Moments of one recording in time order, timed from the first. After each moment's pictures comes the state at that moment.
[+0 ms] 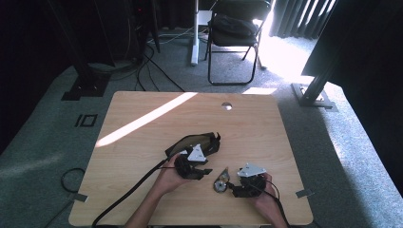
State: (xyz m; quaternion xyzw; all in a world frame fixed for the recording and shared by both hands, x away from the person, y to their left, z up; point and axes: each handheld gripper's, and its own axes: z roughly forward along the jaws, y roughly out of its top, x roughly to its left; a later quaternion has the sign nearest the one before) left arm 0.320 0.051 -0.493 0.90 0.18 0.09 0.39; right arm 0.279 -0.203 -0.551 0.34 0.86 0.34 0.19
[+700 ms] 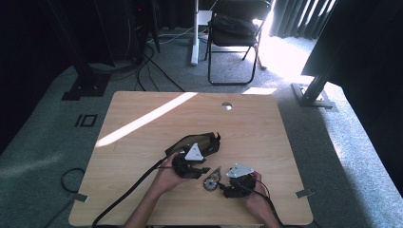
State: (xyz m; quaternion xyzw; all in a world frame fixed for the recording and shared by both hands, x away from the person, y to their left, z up) left arm 0.320 0.060 -0.490 0.90 0.19 0.10 0.39; right arm 0.281 -0.171 -0.553 0.31 0.87 0.34 0.19
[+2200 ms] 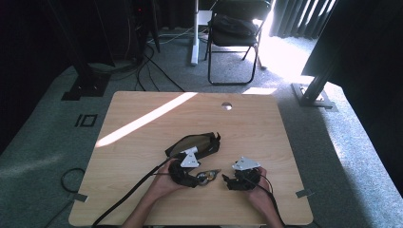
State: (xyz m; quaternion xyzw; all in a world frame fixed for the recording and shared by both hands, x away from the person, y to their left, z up) left arm 0.311 0.069 -0.518 0.90 0.19 0.09 0.39; right arm 0.297 -0.188 -0.546 0.35 0.84 0.35 0.21
